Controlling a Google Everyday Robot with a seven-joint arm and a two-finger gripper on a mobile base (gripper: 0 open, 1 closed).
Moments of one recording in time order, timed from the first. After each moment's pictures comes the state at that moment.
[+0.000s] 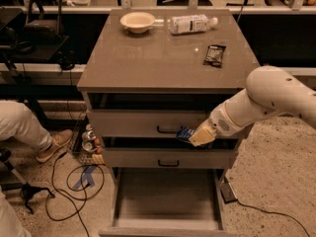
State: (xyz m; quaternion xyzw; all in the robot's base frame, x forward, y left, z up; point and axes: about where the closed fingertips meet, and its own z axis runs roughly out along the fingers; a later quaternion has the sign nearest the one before) arm 0.533 -0.129 0.705 -0.42 0.86 0.20 0.20
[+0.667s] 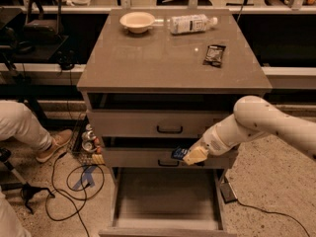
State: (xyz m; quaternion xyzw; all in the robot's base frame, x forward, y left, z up) arm 0.531 -0.118 0.608 -0.43 0.85 0.26 0.18
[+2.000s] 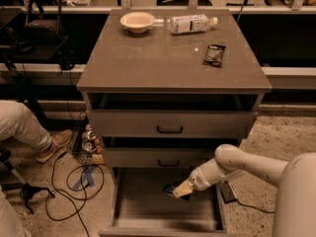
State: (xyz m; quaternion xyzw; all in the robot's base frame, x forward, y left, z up) arm 0.505 -0.093 0.378 -0.32 0.87 0.37 0.08
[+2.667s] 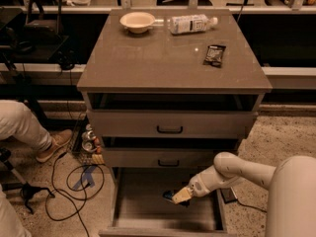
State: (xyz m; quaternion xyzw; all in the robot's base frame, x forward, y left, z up) arm 0.494 -0.092 0.336 -0.29 0.87 0.39 0.06
